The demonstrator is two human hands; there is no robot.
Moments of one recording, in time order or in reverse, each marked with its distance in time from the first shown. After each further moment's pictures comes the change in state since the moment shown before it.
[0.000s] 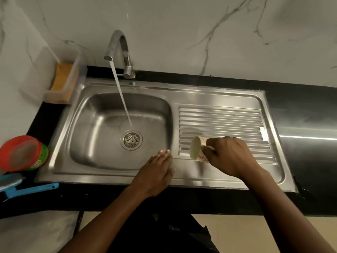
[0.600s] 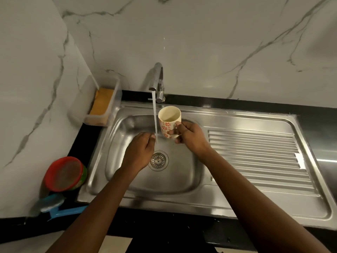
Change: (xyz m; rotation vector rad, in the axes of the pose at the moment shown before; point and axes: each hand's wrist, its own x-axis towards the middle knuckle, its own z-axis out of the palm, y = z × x) left_hand 0.009 -0.126 -0.157 -0.313 0.556 -0.315; right_hand 0.169 -0.159 0.004 1.295 0.014 0.136
